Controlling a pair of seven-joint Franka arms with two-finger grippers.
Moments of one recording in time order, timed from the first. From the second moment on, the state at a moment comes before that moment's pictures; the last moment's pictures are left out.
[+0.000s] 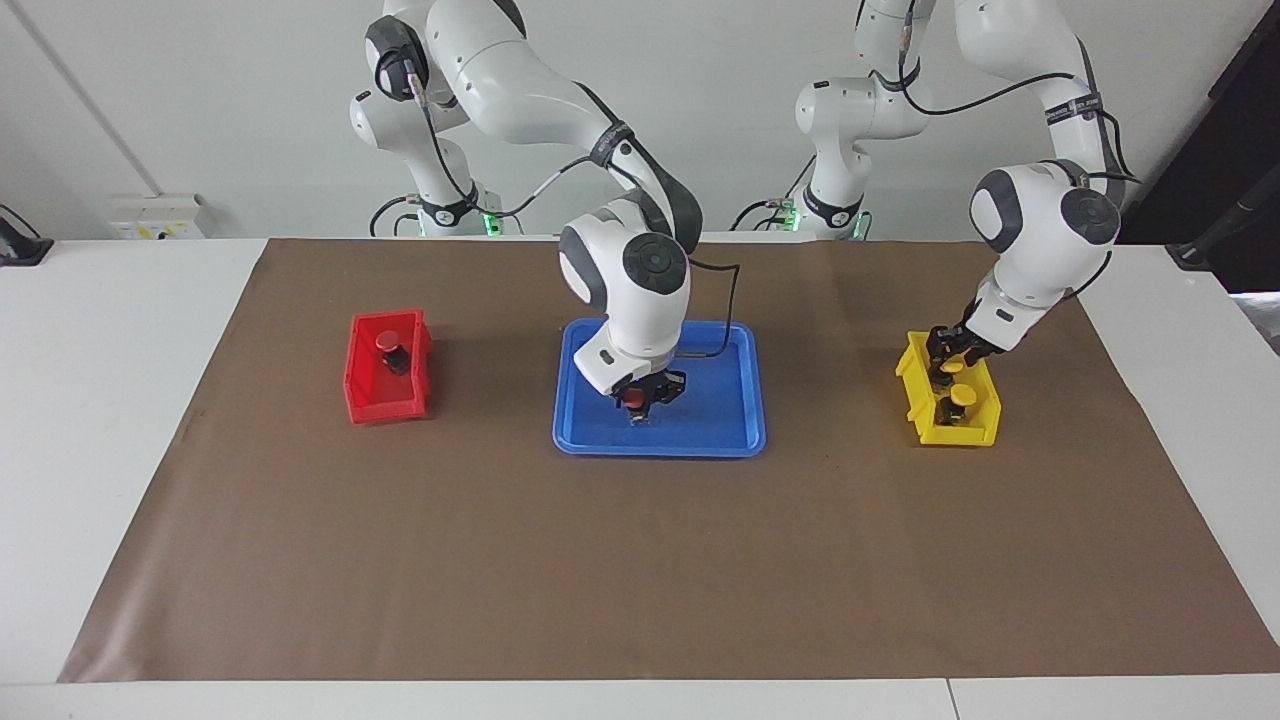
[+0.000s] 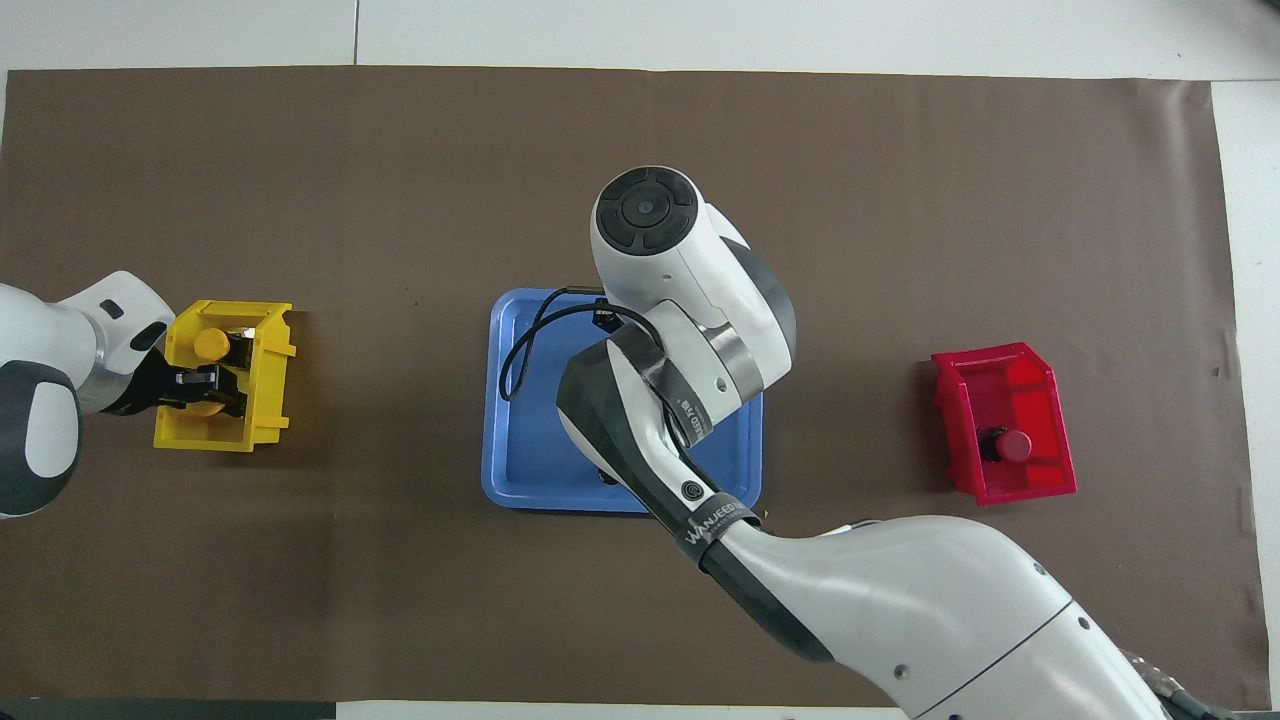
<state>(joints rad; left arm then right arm) -0.10 -0.02 0.14 -2.25 0.01 2.15 0.05 0.56 0.55 0.02 -1.47 -0.01 1.91 0.73</state>
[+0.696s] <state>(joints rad) -0.17 -0.07 0.12 -1.96 0.00 1.76 -0.06 0.56 0.52 0.02 -1.53 -0.01 2.03 0.73</state>
